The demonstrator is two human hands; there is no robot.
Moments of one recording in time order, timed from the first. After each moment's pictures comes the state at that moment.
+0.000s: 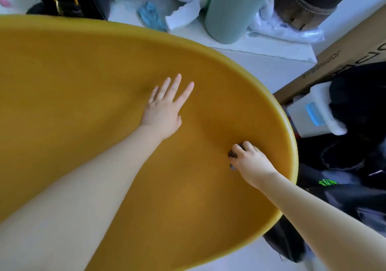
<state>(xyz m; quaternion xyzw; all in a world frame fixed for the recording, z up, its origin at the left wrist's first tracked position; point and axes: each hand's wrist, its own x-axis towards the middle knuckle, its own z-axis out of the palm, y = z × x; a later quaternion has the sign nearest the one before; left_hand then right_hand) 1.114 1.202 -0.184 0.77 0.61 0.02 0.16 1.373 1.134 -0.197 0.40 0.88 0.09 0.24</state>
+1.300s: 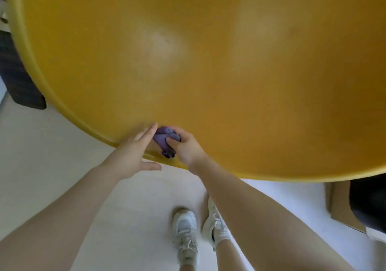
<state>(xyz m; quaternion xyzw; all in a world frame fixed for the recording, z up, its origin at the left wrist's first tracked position) 0.895 0.784 -0.246 0.52 0.74 -0.01 0.43 1.036 0.853 -0.271 0.46 0.46 -0.75 -0.07</state>
